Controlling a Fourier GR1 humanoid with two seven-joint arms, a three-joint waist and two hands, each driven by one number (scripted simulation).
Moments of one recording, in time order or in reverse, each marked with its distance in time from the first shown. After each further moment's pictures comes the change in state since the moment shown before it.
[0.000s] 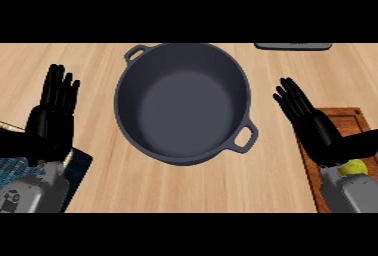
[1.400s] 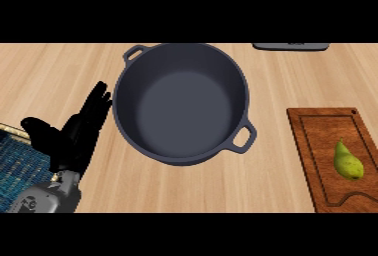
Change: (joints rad) left arm 0.027 0.013 -0.131 -0.008 -0.019 -0.109 0.219; right arm -0.098 -0.746 -0.213 0.532 0.348 0.699 -0.404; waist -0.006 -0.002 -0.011
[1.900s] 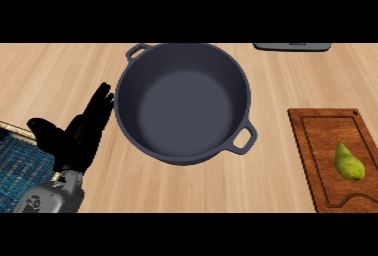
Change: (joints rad) left arm 0.001 -0.022 0.005 0.018 -0.017 -0.025 -0.008; right arm -0.209 0.038 0.145 0.060 0.153 0.138 0.186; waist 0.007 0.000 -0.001
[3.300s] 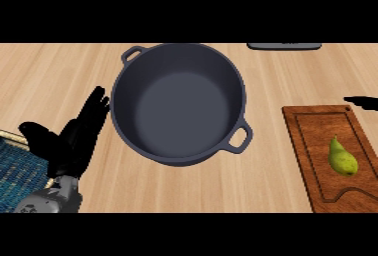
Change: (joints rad) left arm 0.051 -0.071 0.078 -0.053 -0.081 -0.059 0.059; right arm 0.044 0.238 -0.046 -0.020 0.300 0.020 0.100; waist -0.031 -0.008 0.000
